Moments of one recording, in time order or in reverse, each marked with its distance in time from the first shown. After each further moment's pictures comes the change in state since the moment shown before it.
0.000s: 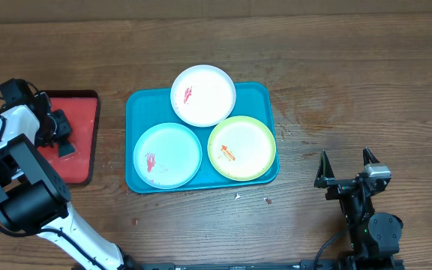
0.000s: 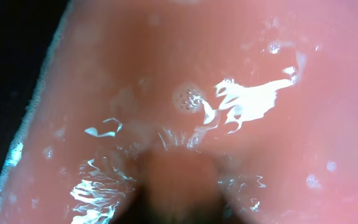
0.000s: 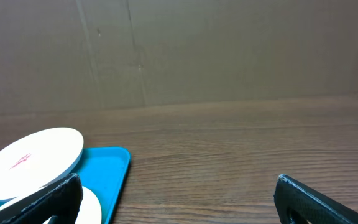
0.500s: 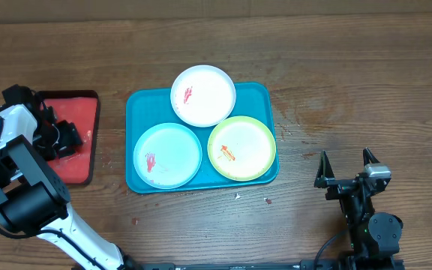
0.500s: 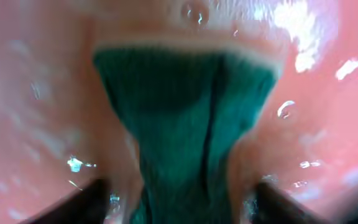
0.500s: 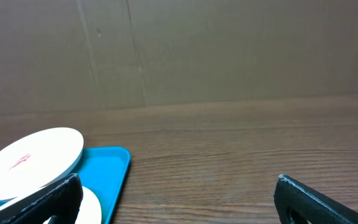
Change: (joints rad) left arm 0.003 -0.003 0.016 -0.270 0.000 -0.004; right arm 0.000 0.000 0.000 0.000 0.000 0.000
